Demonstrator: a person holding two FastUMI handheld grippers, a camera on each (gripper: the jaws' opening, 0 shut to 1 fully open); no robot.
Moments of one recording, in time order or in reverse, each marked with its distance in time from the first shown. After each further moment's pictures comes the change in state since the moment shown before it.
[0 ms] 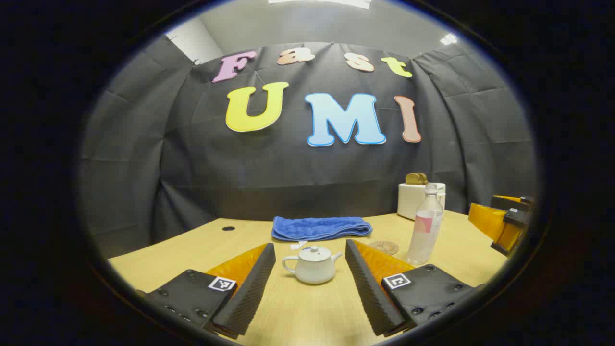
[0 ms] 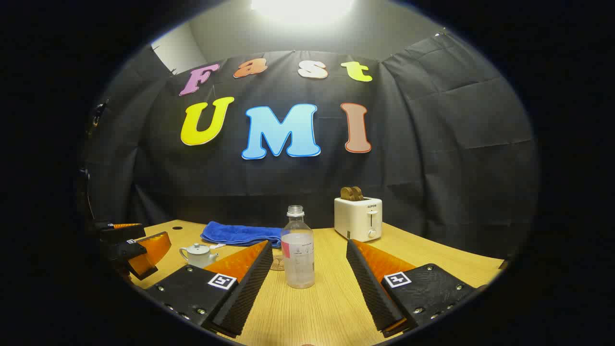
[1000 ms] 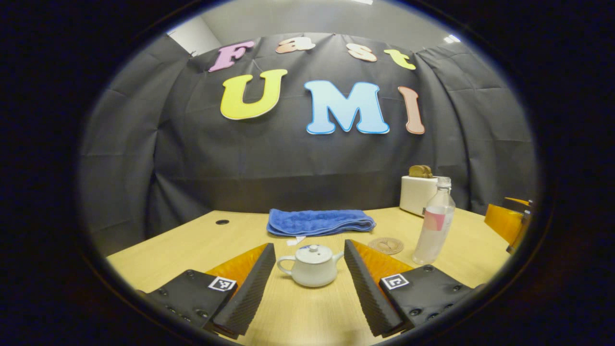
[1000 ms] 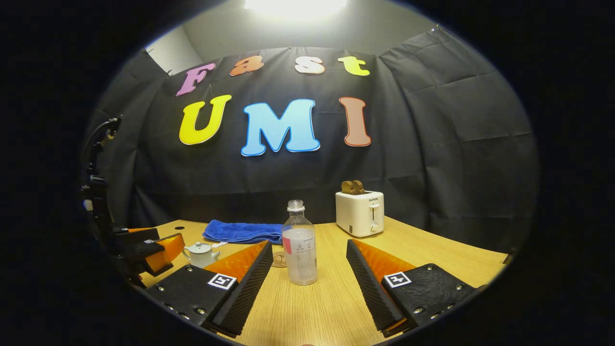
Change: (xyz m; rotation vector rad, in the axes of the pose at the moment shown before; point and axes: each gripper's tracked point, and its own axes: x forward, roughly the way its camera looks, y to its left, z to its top) left arm 0.053 -0.003 -0.014 -0.011 0.068 -0.017; right arm 0.001 -0.002 -0.008 0.024 0.031 0.003
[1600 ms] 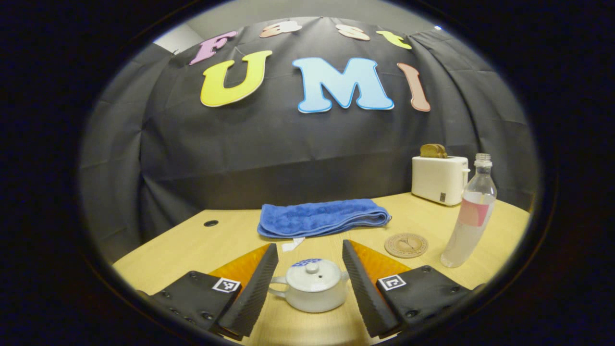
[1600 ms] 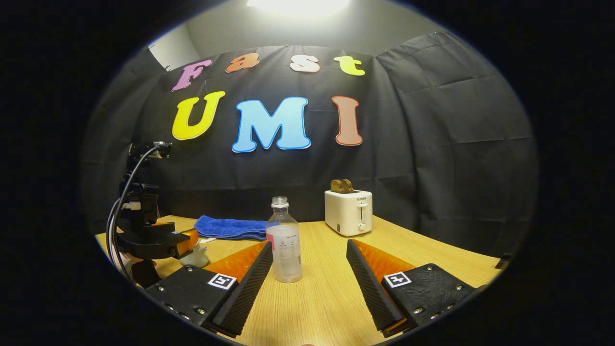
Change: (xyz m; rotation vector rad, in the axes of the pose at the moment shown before) left arm 0.086 -0.005 -0.028 0.066 0.088 0.008; right arm -0.002 -0.026 -0.005 -0.014 0.019 -0.052
